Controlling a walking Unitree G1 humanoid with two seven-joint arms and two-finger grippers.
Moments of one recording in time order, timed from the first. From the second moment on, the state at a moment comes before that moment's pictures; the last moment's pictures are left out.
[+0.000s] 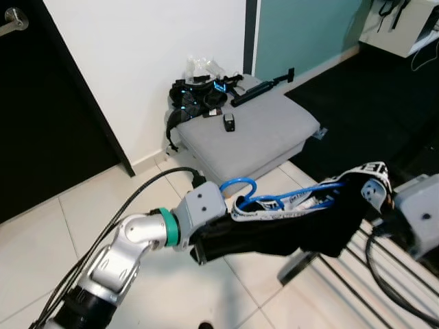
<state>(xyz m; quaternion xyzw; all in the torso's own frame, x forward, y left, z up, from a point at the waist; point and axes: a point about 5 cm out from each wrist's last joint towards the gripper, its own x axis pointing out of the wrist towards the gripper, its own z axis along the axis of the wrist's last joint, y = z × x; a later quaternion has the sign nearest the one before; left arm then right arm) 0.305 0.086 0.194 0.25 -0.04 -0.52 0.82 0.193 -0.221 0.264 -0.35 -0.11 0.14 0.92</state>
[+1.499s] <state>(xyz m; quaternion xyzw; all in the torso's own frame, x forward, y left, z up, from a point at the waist) 0.308 0.083 0.189 0.25 -0.03 -0.53 0.81 0.174 -0.234 0.263 -0.32 -0.03 0.18 0.93</state>
